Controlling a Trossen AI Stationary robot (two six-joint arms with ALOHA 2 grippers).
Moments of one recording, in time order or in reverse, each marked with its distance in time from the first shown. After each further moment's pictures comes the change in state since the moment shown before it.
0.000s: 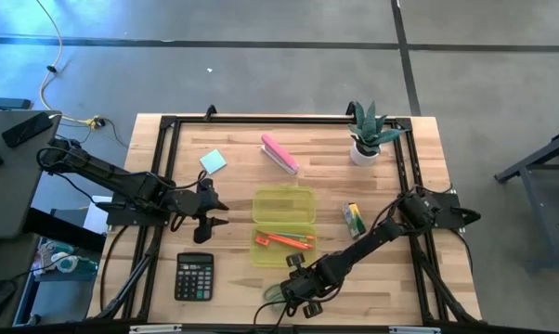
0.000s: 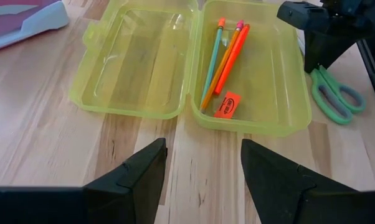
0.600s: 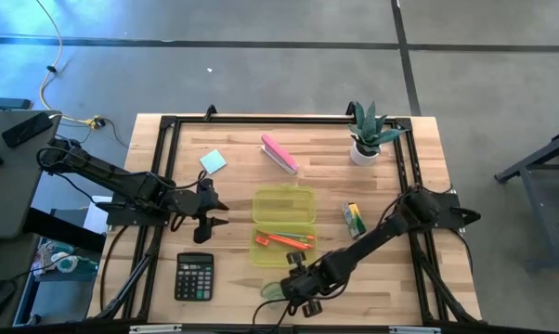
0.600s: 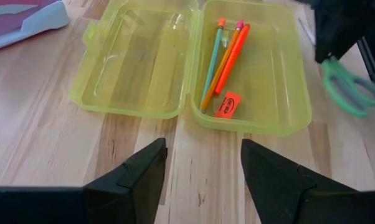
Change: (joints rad) left arm 0.000 0.000 0.000 -0.001 0.000 -0.001; right arm 0.006 -0.092 -0.006 0.002 0.054 0.014
